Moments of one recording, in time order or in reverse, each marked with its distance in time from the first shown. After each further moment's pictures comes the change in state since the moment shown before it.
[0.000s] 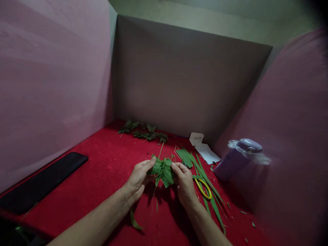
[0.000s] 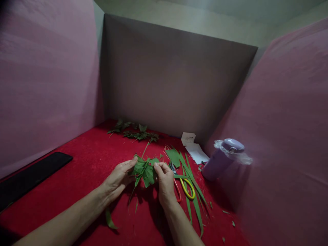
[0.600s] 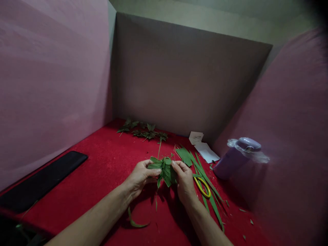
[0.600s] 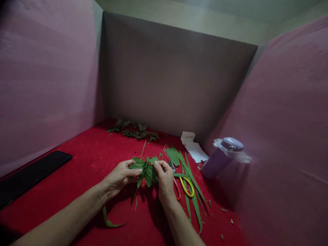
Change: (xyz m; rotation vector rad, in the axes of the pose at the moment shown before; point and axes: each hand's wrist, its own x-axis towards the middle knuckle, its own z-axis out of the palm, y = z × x) left_hand -0.001 0.002 -0.002 0.143 -0.051 -0.075; right_hand 0.002 0.003 -0.006 -0.038 0.013 -0.062
